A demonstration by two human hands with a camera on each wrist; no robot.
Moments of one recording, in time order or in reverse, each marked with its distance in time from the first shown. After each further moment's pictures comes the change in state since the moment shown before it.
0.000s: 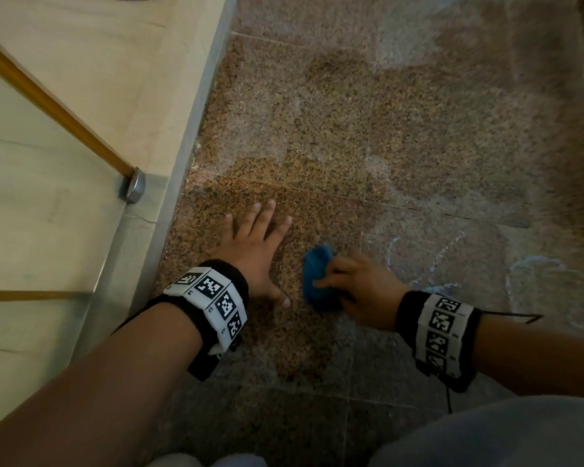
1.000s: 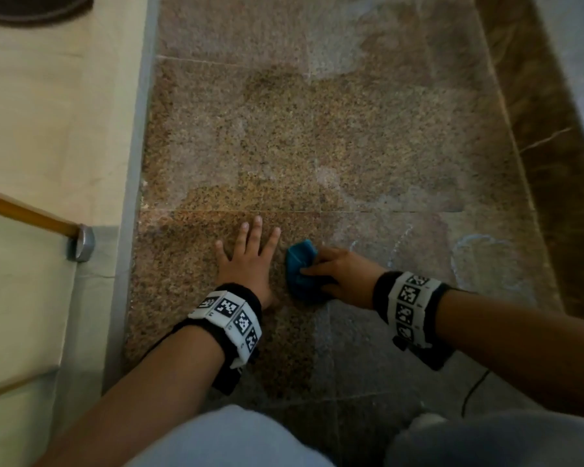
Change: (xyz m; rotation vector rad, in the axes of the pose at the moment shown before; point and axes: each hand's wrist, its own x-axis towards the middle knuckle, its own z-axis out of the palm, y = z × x) left_hand 0.033 0.036 -0.008 -0.059 0.005 -0.001; right_hand 0.004 0.001 -0.049 0.051 -0.226 0.381
